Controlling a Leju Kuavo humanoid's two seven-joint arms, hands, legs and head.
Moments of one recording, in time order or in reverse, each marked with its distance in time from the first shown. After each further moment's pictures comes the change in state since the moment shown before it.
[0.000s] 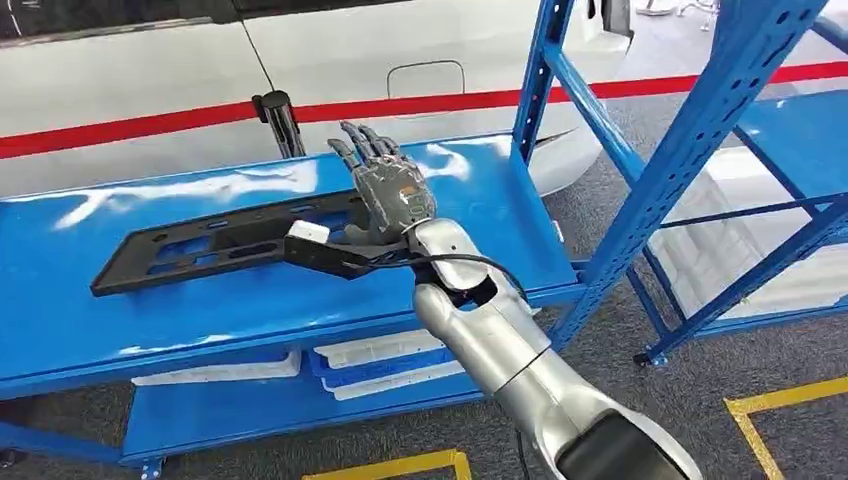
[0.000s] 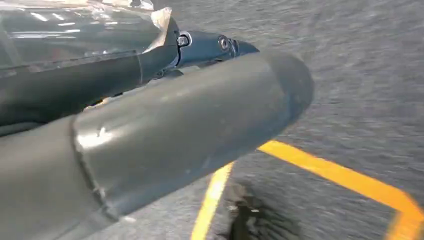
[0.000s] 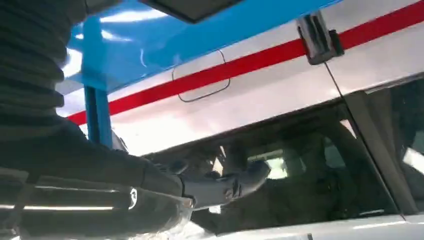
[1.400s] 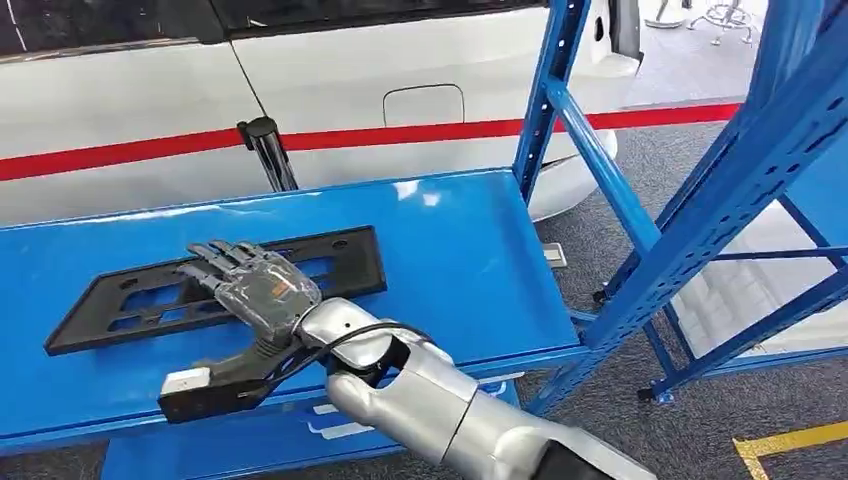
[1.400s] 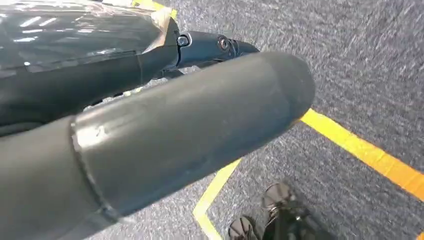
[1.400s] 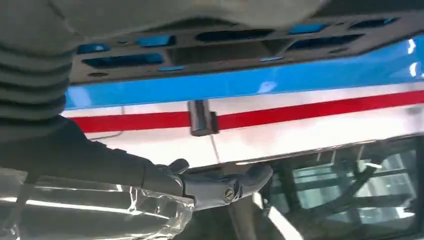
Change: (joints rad) left arm -0.018 -0.060 0.092 0.011 0.065 0.138 0.123; right arm 0.030 0.103 0.398 0.014 -0.224 0.070 -0.035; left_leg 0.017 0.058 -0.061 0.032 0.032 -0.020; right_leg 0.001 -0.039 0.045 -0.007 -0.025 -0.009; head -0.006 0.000
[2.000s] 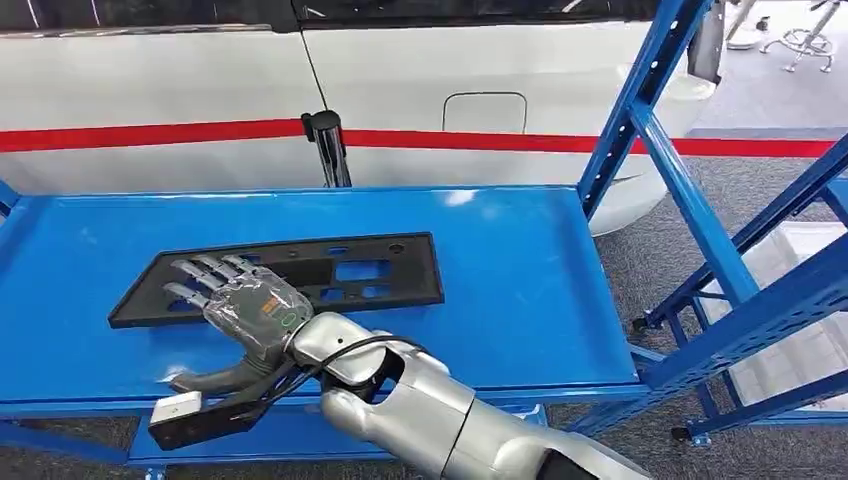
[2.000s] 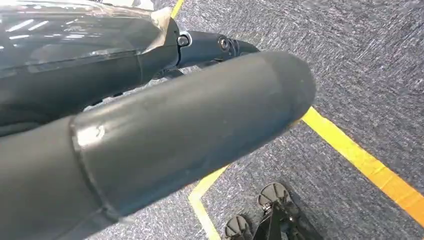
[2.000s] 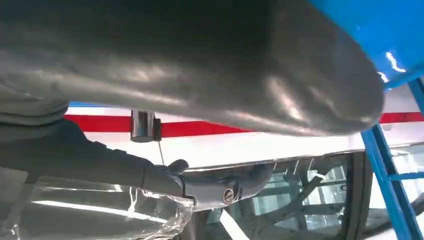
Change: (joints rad) left arm 0.001 -0.022 0.011 -0.002 0.002 -0.003 -0.007; right arm 0.015 -0.002 0.054 -0.022 -0.004 0.001 0.003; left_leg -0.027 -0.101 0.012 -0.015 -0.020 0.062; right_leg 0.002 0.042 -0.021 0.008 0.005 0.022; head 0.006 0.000
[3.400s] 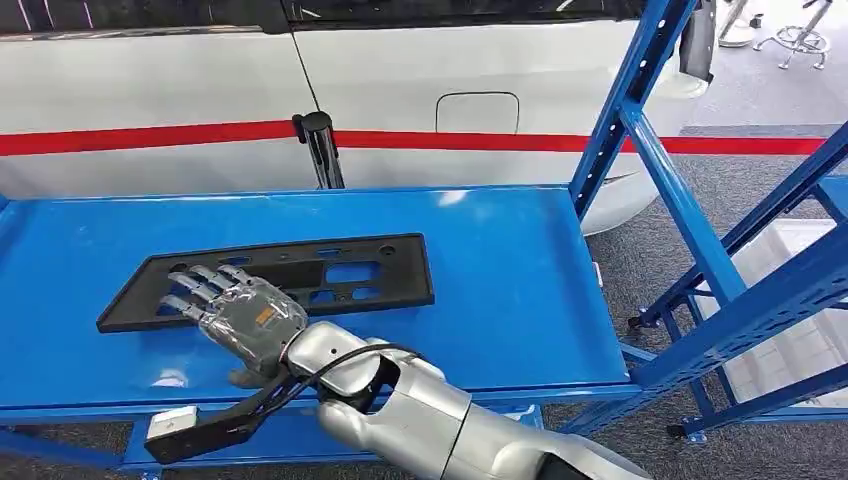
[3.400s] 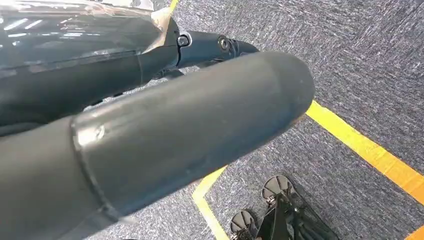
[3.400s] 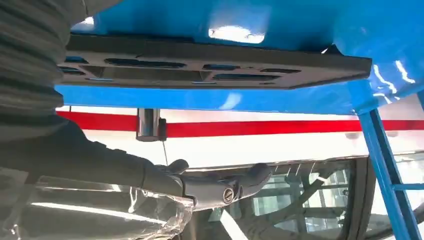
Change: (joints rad) left arm 0.001 0.000 0.003 -0.006 -0.032 -0.032 0.003; right arm 0.002 0.000 0.043 0.003 0.031 0.003 0.031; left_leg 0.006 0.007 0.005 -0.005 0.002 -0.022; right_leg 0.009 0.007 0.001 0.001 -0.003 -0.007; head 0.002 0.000
